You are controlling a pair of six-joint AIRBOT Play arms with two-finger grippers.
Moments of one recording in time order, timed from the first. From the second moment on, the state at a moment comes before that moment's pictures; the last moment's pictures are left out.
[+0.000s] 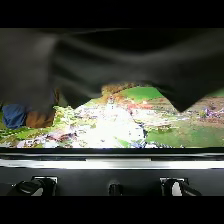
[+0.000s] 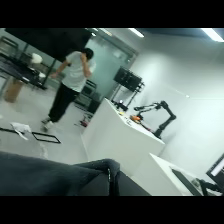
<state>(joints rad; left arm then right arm) -0.20 -0.86 2.01 1.29 -0.97 -1.58 -0.48 -0.69 1.88 -1.23 0.94 0.87</state>
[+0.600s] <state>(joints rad) -0.20 -1.20 1.96 1.34 -1.18 -1.62 -0.46 -1.07 1.85 -1.31 1.30 0.88</state>
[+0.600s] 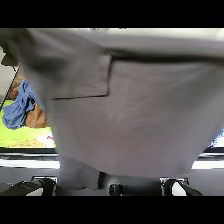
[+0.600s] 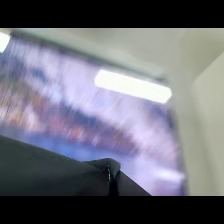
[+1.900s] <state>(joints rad) -0.08 -1.91 1.98 1.23 -1.54 -1.53 -0.32 -1.75 1.72 -1.37 1.34 0.97</state>
